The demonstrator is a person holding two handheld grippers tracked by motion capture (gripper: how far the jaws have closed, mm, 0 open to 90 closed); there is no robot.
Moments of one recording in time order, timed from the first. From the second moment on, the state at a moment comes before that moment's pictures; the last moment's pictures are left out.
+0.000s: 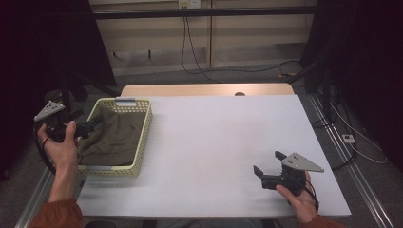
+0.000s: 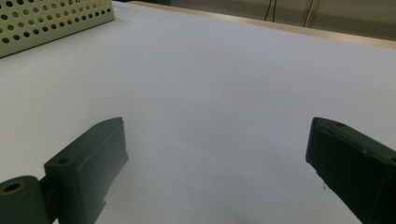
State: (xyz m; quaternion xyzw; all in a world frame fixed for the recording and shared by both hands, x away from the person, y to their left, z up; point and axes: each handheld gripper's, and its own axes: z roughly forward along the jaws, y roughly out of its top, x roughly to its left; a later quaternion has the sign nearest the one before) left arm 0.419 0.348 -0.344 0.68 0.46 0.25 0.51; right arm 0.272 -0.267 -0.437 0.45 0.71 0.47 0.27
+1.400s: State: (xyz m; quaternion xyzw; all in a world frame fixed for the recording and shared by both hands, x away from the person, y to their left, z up) left arm 0.355 0.307 -0.353 0.73 0.41 0.25 0.48; right arm 0.274 -0.265 -0.437 0.45 0.71 0.47 0.27
